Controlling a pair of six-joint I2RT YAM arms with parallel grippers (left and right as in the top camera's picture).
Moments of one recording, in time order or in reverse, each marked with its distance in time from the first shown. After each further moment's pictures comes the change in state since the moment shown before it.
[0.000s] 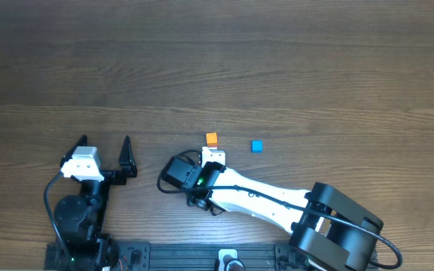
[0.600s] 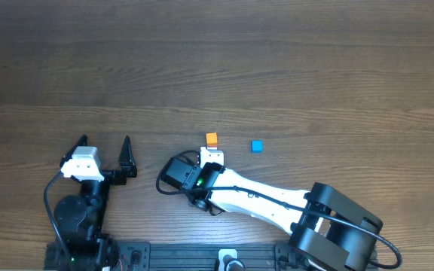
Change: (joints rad) left arm 0.000 0.000 0.000 0.000 0.000 0.000; right arm 0.005 0.002 0.000 0.014 0.000 -0.006
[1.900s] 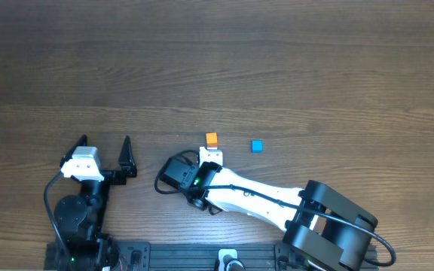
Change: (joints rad) left arm 0.000 0.000 0.000 0.000 0.000 0.000; right arm 0.001 0.026 0.030 -0.042 0.023 -0.006
